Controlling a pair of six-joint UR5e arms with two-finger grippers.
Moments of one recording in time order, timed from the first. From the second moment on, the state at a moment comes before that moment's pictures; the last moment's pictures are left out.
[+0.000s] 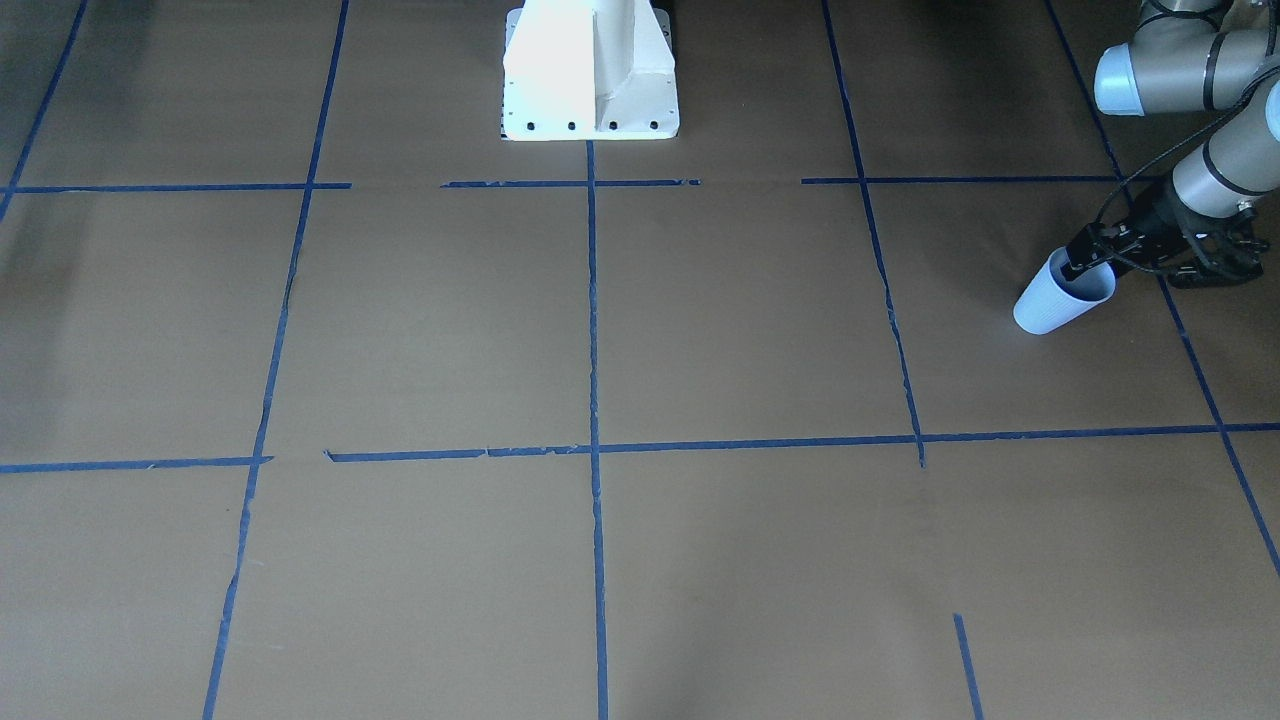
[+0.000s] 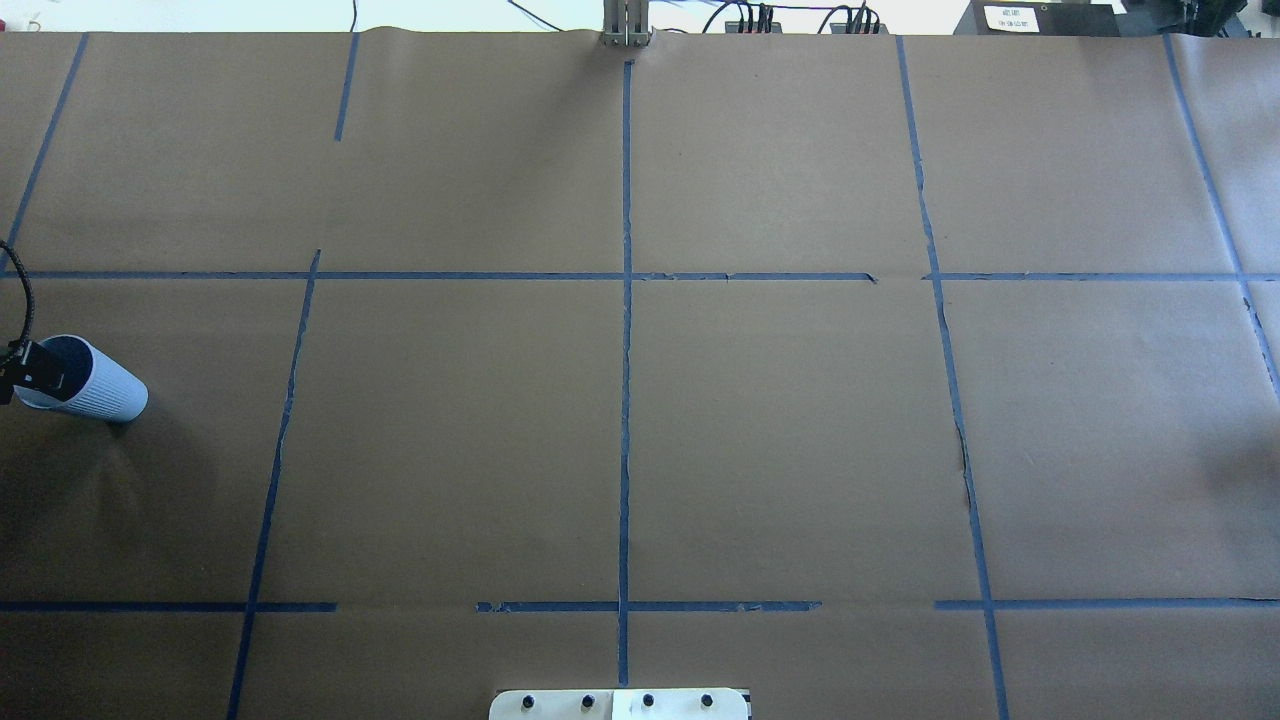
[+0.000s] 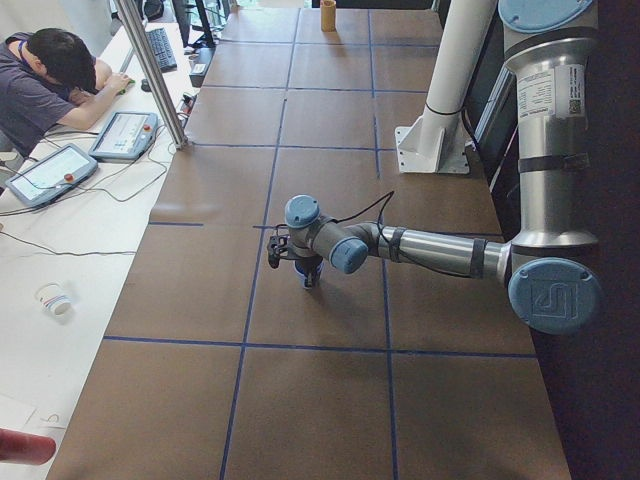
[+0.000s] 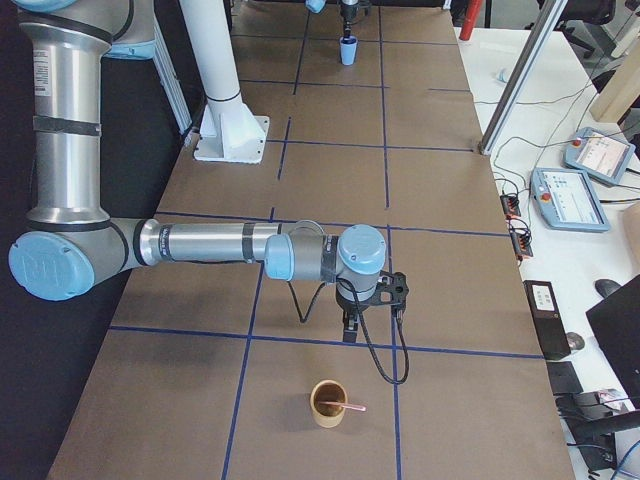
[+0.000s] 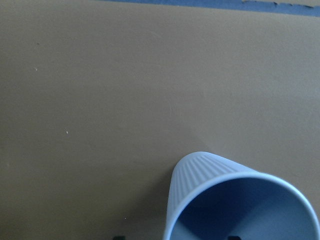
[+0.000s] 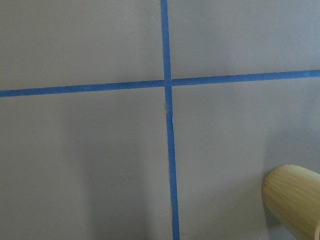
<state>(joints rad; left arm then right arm) -1.05 -1.45 -1.75 -1.98 -2.28 -0.73 1.57 -1.65 1.70 -1.61 2.37 0.08</state>
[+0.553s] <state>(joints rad) -1.07 -1.50 -1.85 -1.88 -2.37 -0.74 1.57 -1.64 1.71 -1.61 2.38 0.08</state>
